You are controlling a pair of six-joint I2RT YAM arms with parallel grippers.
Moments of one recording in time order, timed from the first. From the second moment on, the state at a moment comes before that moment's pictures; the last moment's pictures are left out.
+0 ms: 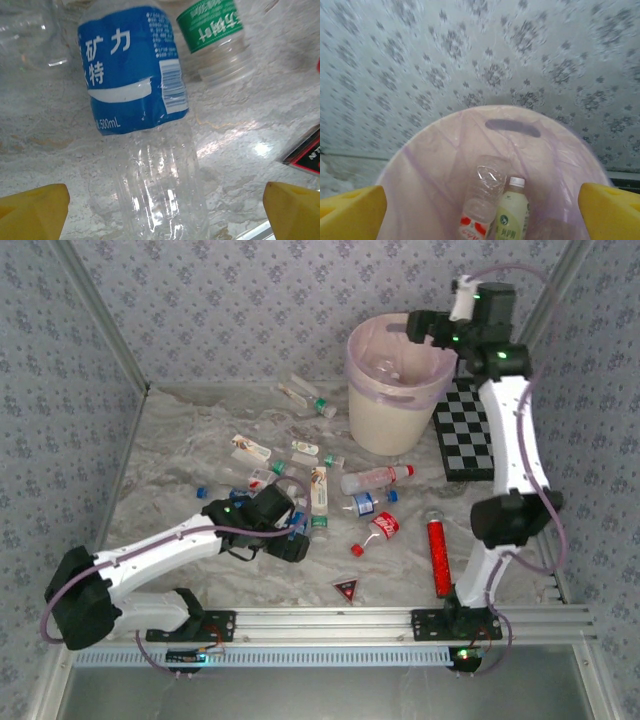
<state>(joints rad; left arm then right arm) -0.92 1.22 0.84 -0.78 -0.02 -0.48 0.05 1.81 2.20 -0.72 -0.23 0.15</state>
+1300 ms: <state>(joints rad) -0.94 1.38 0.90 -0.83 0.00 -0.36 0.23 1.05 1.08 -0.65 -0.52 0.33</state>
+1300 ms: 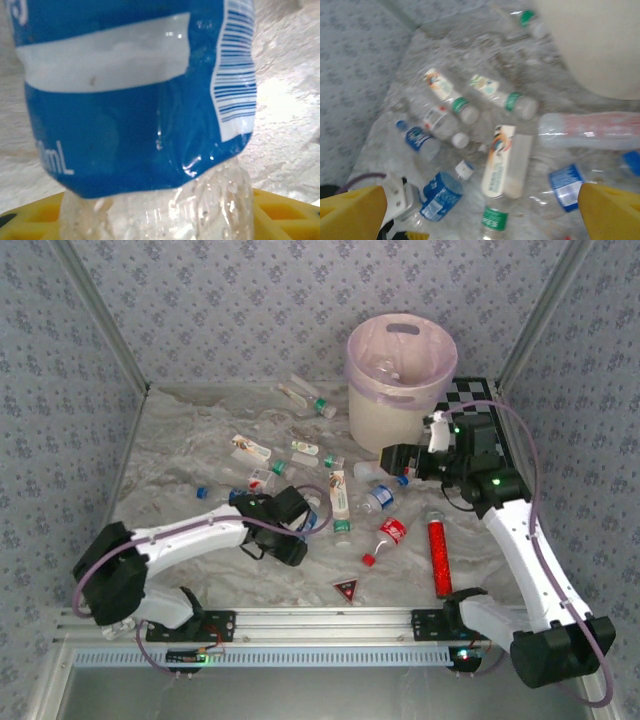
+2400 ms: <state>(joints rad) -0.90 1.23 0.97 -0.24 0.02 -0.20 0.45 1.38 1.24 -0.24 -0.65 0.56</state>
